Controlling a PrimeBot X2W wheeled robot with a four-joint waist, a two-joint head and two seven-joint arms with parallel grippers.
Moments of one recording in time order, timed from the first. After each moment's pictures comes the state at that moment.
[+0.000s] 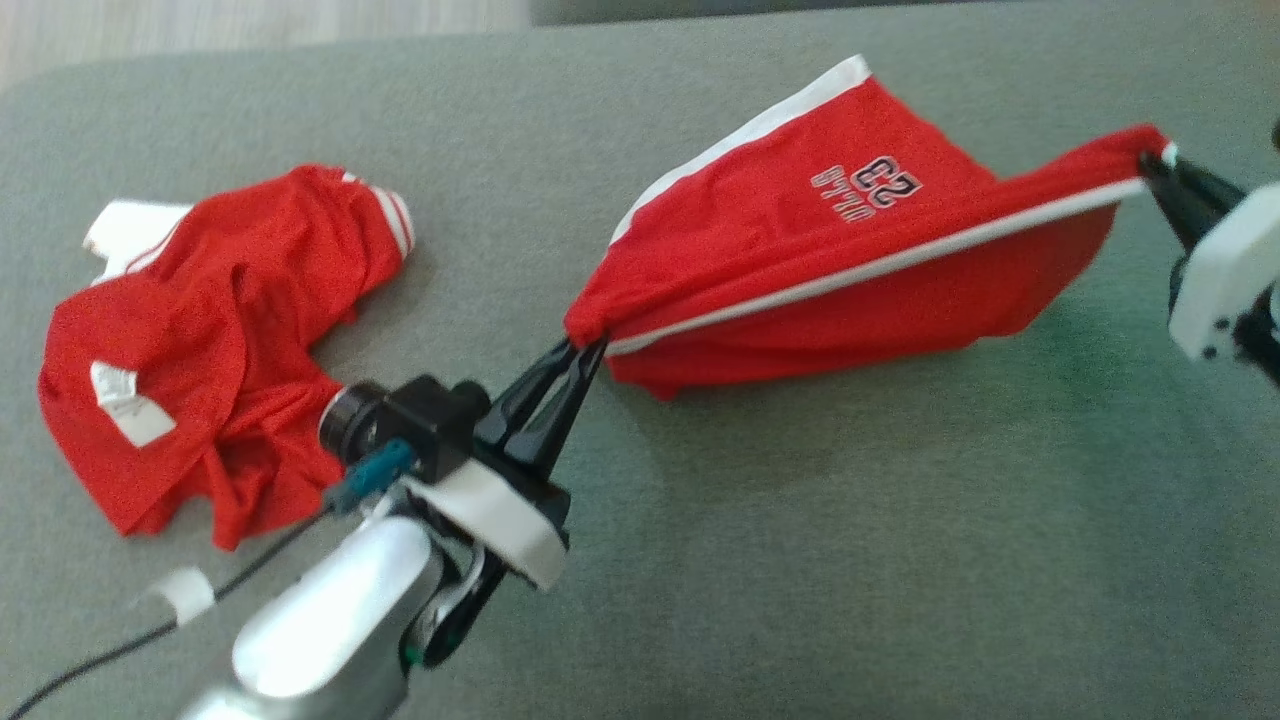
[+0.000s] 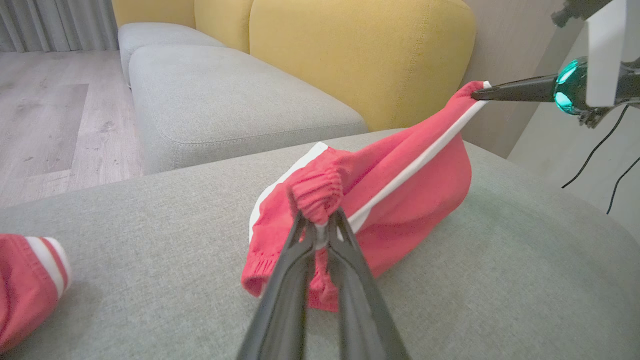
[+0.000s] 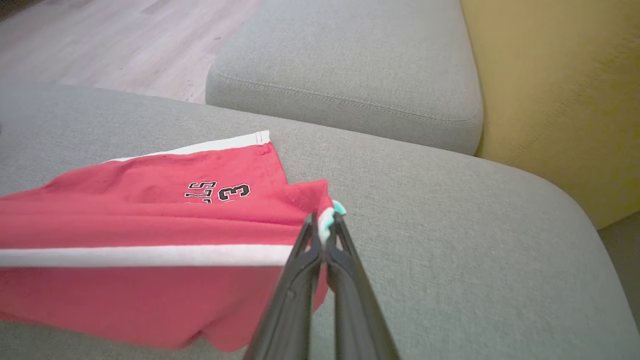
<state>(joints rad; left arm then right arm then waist) -0.49 0.38 -0.88 0.15 -0.66 0.06 -0.10 -0.52 -0.55 0.23 0.26 0.50 0.13 0.49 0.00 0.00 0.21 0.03</state>
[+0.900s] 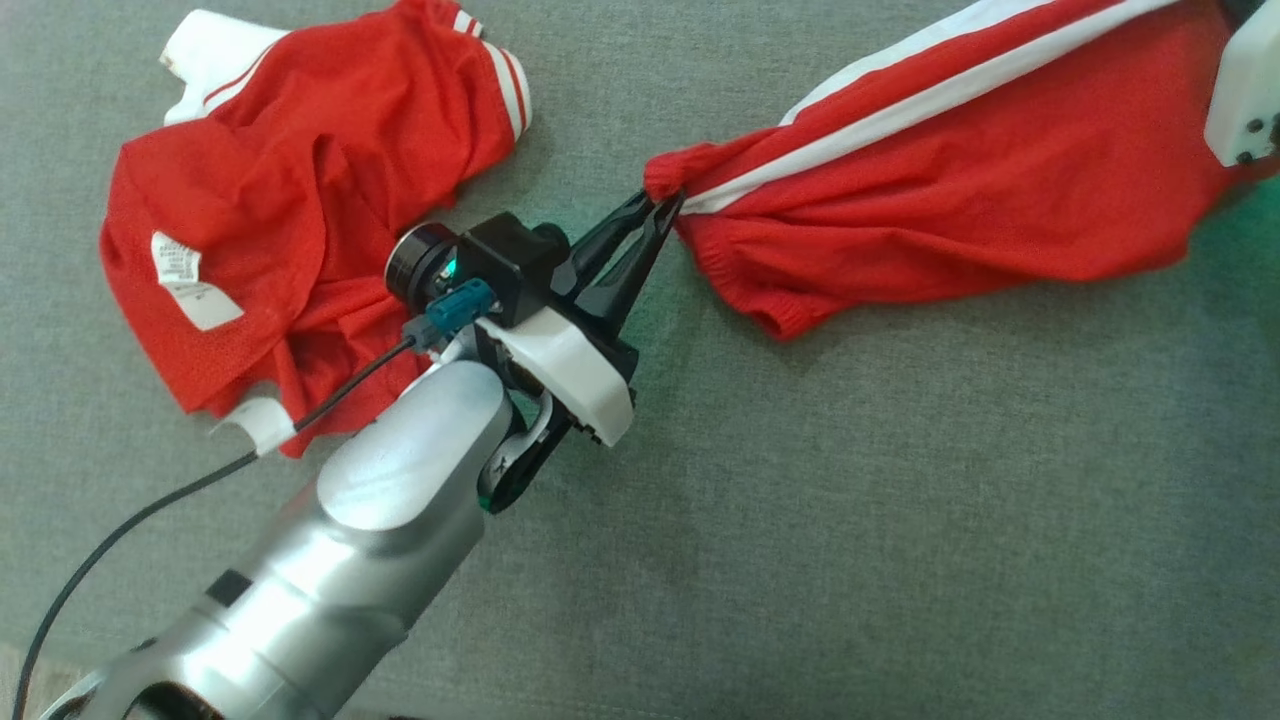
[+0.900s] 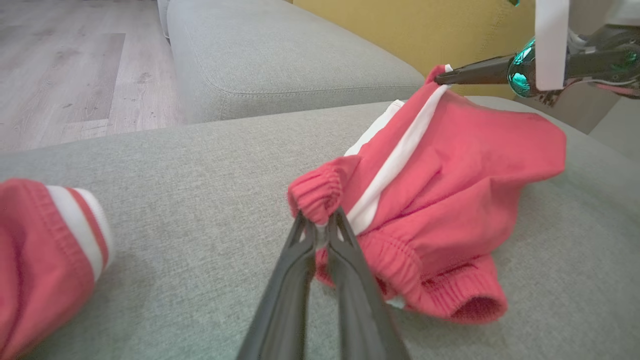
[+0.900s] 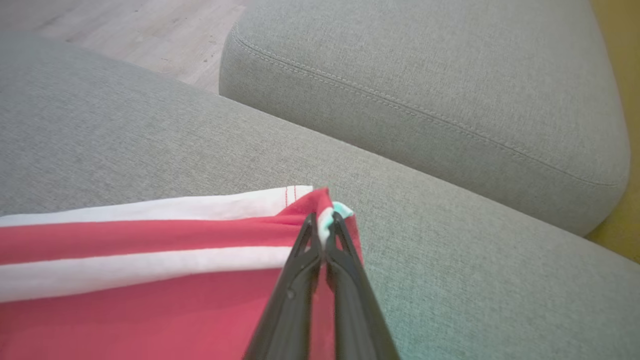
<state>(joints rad) -0.80 0.17 -0.90 0.49 -0.64 -0.06 -0.14 -1.00 -0.55 0.47 0.70 0.44 0.13 0.36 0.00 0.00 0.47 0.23</state>
